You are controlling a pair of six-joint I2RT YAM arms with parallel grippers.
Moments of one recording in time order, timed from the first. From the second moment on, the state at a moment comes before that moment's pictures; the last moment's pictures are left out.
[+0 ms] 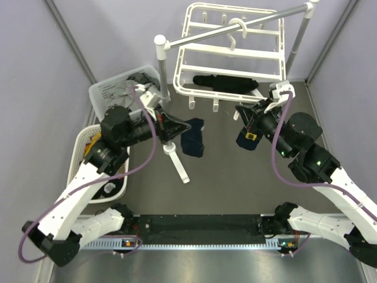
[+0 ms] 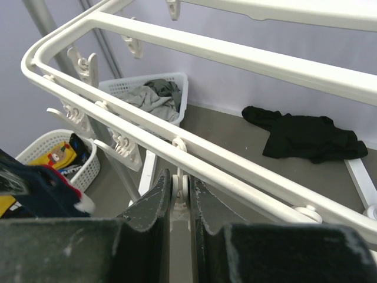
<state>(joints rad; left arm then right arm) -0.53 0.96 1.14 -0.18 0.58 -0.35 0.78 0.89 1.18 -0.23 0.27 0.13</state>
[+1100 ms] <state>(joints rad) -0.77 1.40 1.35 0.07 0.61 -0.12 0.78 0.88 1.21 -0.23 0.13 -0.04</state>
